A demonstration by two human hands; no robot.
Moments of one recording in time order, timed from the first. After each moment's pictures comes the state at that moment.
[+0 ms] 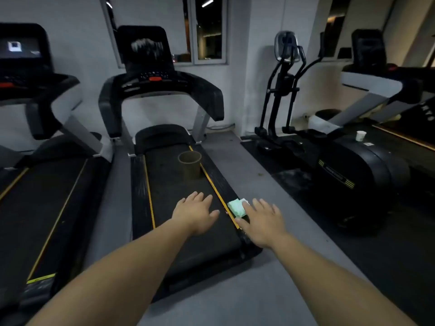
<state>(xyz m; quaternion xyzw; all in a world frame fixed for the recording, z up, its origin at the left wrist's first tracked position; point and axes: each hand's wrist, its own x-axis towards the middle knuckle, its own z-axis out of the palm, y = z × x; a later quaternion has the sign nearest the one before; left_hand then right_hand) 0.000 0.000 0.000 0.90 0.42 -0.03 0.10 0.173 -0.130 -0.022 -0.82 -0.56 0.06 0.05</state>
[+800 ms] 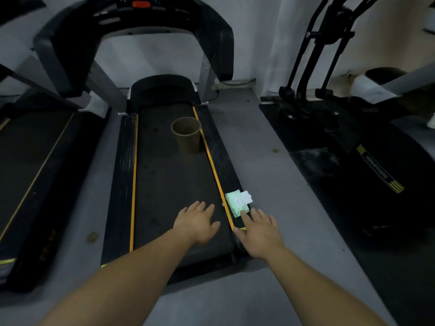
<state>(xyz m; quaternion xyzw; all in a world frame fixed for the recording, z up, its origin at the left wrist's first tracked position) 0.234 0.231 -0.170 0.86 0.45 -0.15 0.17 0.415 0.122 -0.182 -0.79 -0.59 0.19 -0.04</state>
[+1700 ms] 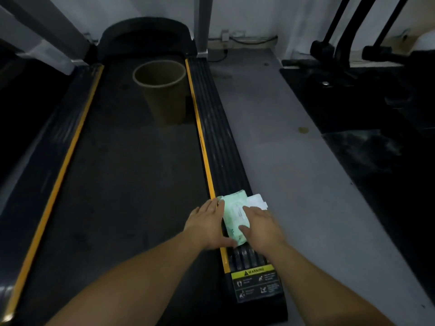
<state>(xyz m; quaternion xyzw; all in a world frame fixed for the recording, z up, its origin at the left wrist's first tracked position) 0.443 0.489 -0.625 0.85 0.45 -0.14 0.23 0.613 0.415 -0.622 -0.77 -0.60 0.23 -0.01</state>
